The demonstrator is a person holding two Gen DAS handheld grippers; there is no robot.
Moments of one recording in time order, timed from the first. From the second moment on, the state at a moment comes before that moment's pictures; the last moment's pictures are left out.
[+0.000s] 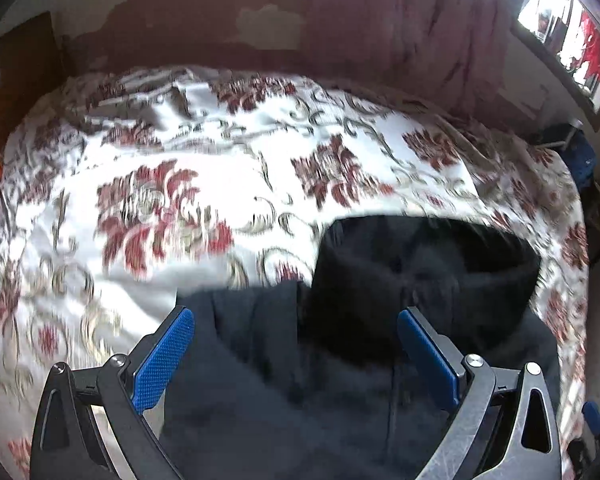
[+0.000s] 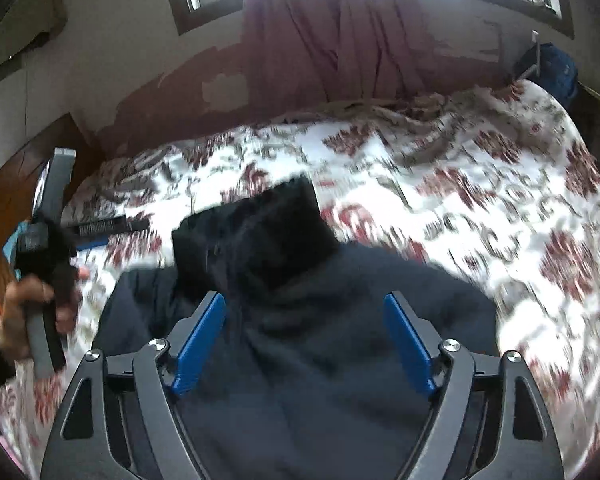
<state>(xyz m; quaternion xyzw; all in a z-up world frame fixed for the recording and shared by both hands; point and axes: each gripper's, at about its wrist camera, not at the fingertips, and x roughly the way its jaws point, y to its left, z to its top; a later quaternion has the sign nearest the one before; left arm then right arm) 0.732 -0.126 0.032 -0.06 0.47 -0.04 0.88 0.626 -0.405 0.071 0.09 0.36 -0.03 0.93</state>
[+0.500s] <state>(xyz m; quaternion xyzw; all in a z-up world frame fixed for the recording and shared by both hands) 0.826 -0.138 -0.029 -0.13 0.53 -0.08 0.83 0.743 -0.410 0.036 0.15 0.40 -0.06 0.90</state>
